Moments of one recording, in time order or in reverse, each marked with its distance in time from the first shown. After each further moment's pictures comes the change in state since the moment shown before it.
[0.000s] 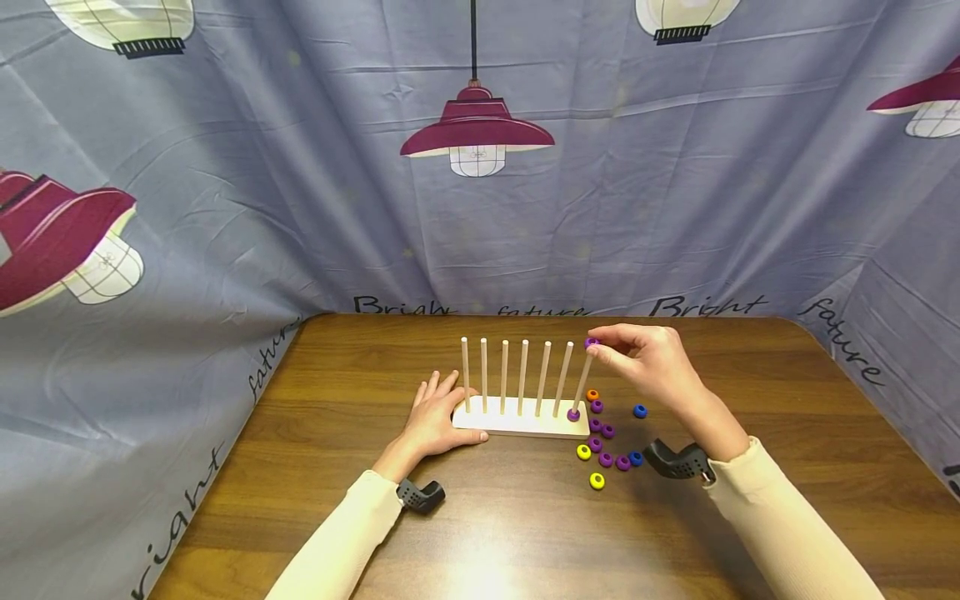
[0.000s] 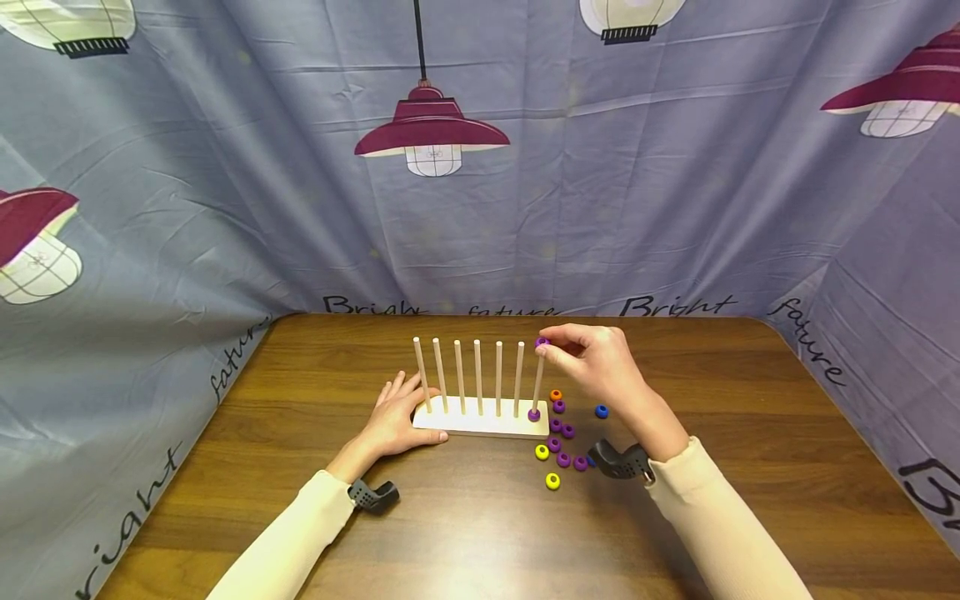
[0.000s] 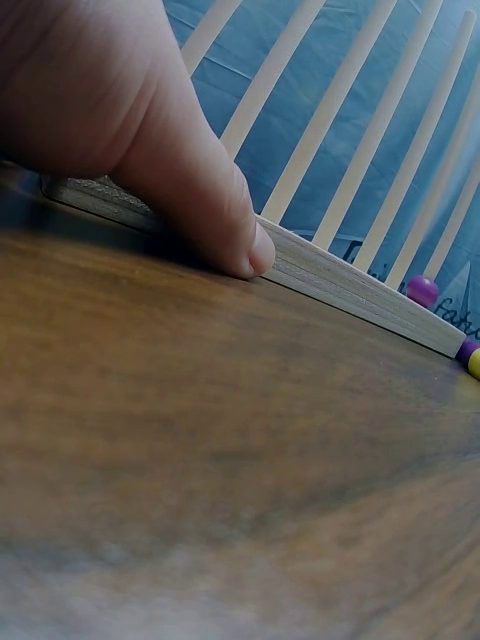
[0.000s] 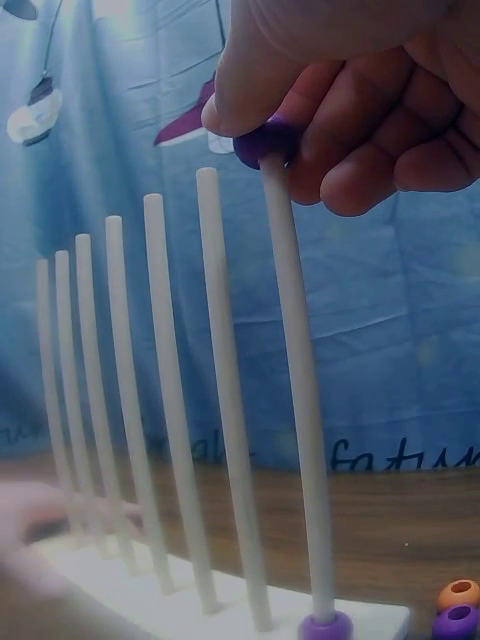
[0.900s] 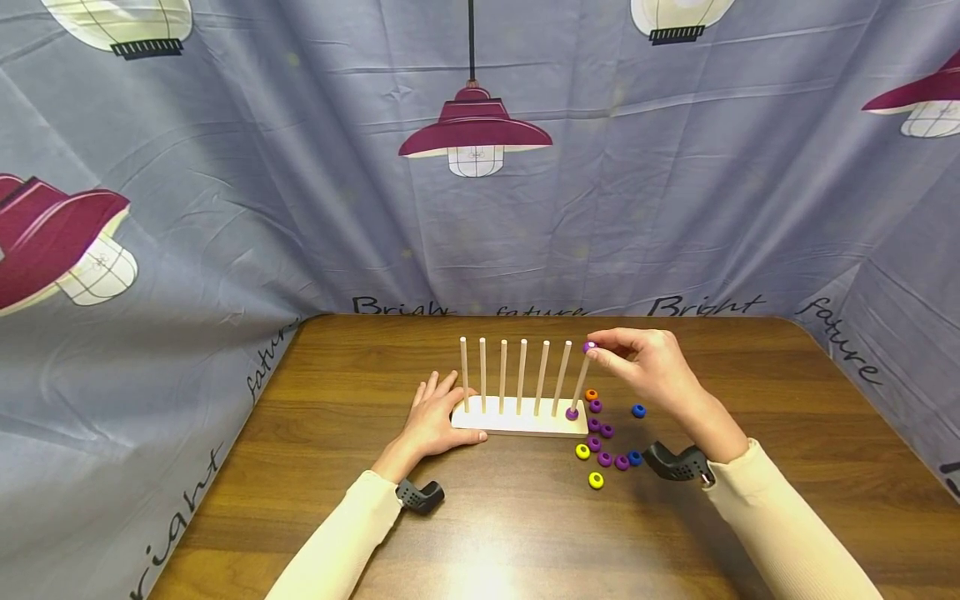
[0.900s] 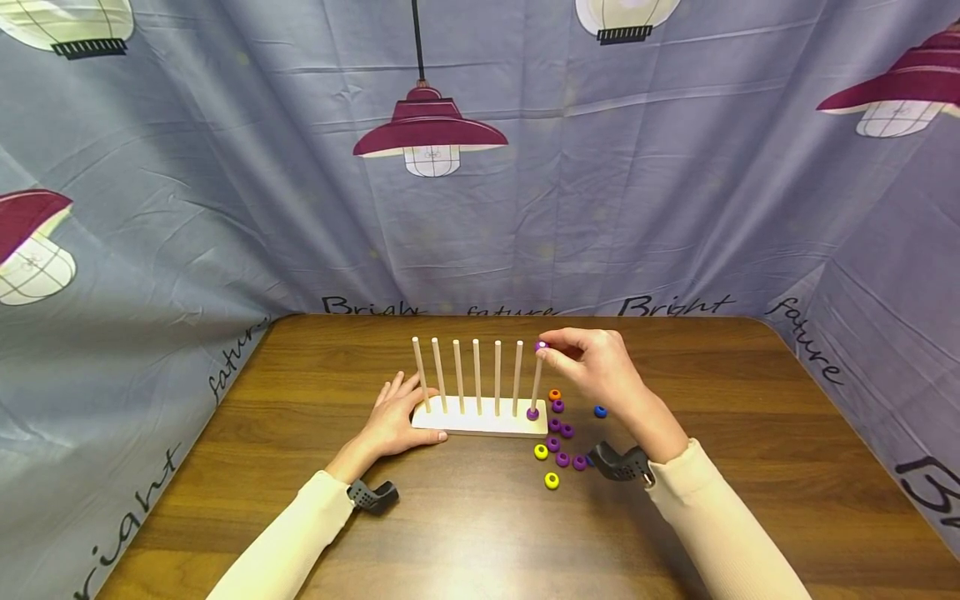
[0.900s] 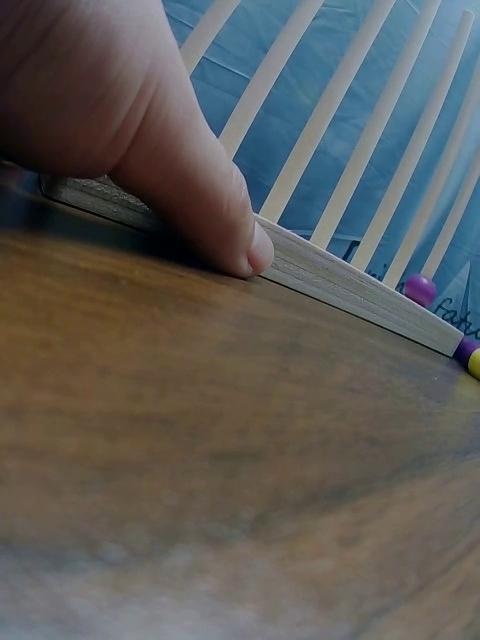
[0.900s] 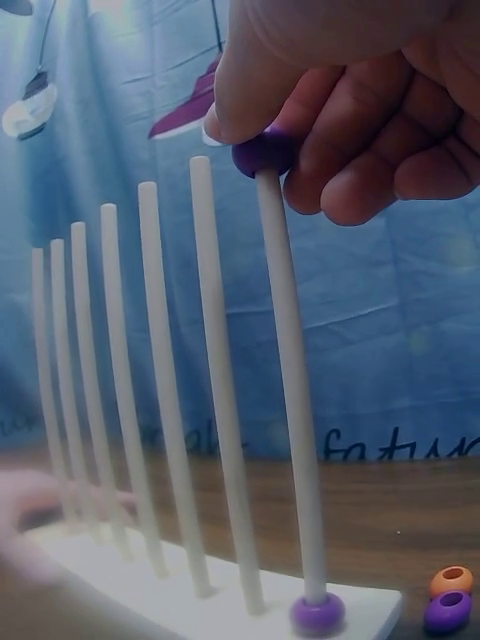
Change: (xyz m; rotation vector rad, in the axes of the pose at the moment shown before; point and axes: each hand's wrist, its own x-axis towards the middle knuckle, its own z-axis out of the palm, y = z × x) left_hand 0.000 -0.001 0.001 0.006 0.007 0.002; right_hand -0.005 0.004 0.002 0.008 -0.028 0.011
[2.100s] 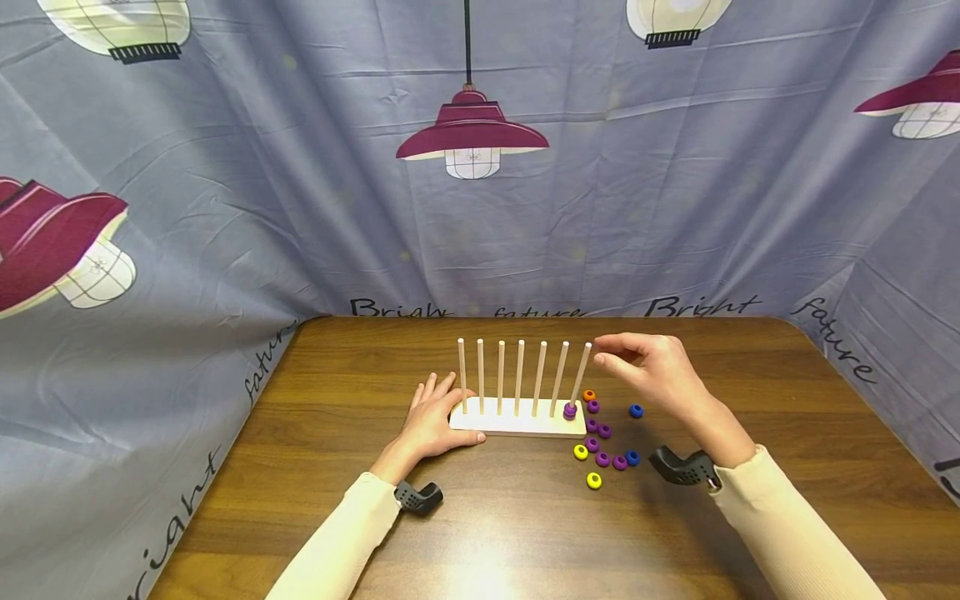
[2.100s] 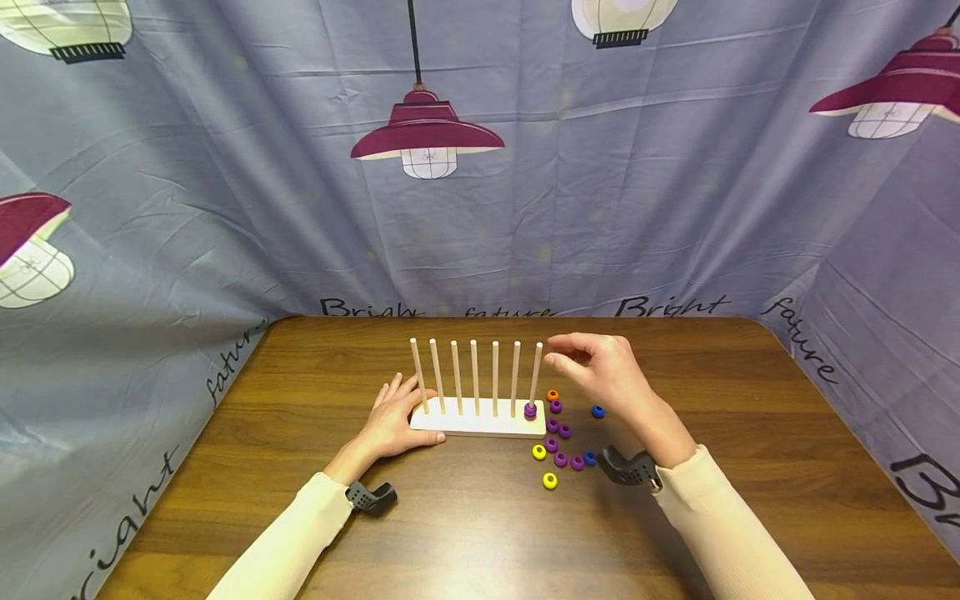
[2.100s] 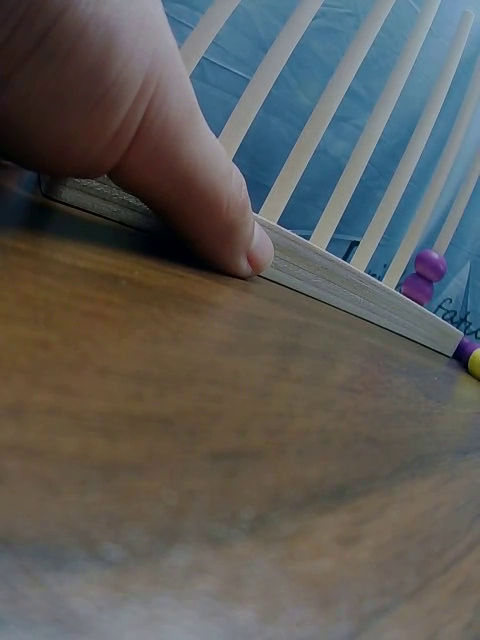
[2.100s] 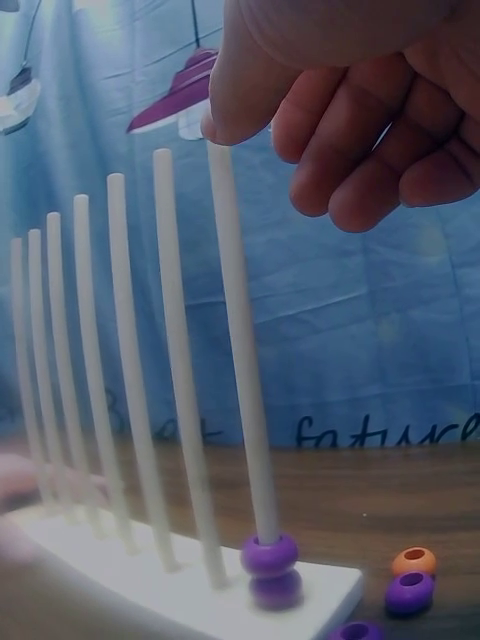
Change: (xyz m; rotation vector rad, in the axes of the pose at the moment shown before) left_hand -0.001 0.002 0.000 0.003 0.007 -0.002; right_hand -0.009 0.010 -0.007 -0.045 -0.015 0.022
